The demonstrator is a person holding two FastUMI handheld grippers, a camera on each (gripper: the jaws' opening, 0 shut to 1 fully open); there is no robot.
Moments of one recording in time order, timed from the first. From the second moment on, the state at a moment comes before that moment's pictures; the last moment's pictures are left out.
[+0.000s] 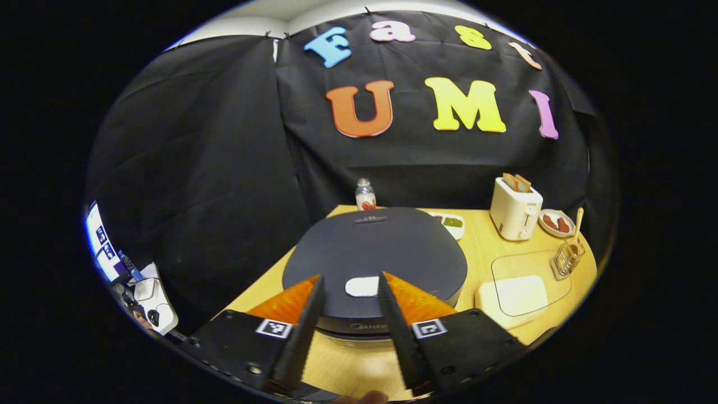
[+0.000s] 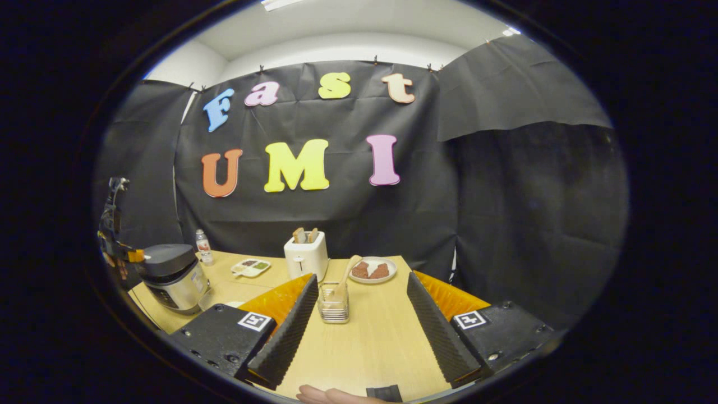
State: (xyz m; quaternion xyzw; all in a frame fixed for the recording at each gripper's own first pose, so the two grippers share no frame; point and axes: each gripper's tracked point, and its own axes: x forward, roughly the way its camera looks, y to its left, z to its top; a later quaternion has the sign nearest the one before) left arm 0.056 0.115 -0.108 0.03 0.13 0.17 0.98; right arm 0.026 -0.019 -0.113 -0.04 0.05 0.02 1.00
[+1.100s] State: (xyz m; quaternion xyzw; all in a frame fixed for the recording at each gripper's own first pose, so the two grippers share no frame) left arm -0.114 0.043 -0.014 -0.03 -0.05 0.01 1.00; right arm 0.169 -0.011 -0.174 -0.02 0.08 0.02 1.00
